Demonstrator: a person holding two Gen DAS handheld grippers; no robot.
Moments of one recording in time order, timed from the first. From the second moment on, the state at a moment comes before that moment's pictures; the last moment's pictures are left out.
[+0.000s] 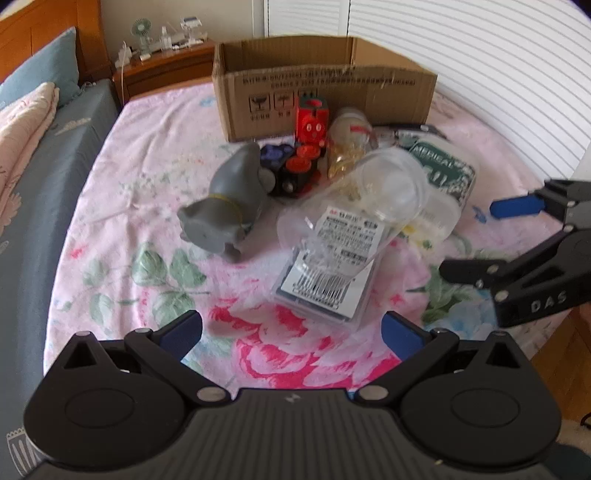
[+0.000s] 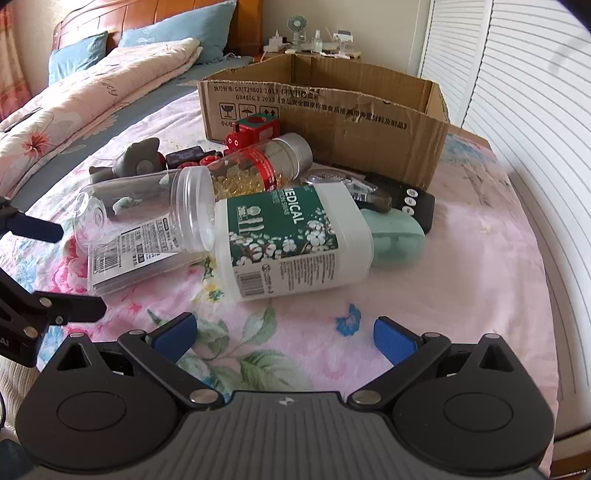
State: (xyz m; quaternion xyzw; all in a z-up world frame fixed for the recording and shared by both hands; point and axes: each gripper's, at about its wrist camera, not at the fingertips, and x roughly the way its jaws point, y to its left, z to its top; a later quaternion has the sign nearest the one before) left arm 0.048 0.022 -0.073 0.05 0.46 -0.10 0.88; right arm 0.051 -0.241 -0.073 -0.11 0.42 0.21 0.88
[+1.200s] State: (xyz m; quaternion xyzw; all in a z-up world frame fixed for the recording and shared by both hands) left arm 0.093 0.081 -0.059 0.13 0.38 -0.20 0.89; right arm 0.064 -0.242 -0.068 -0.14 0.36 0.24 0.89
